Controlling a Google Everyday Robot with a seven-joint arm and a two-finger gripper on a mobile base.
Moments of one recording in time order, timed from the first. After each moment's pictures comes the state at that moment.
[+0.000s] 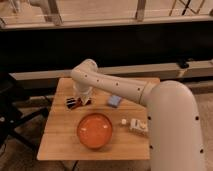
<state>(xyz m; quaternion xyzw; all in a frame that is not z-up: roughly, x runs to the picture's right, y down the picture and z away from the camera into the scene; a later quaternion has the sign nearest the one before) -0.116 0.063 0.851 -0.21 -0.23 -0.43 0.85</state>
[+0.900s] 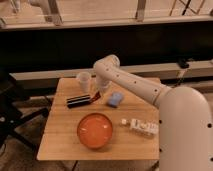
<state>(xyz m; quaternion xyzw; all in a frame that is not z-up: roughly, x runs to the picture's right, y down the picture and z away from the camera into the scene) -0.011 0.039 0.881 -0.22 -0.21 -0.39 0.87</state>
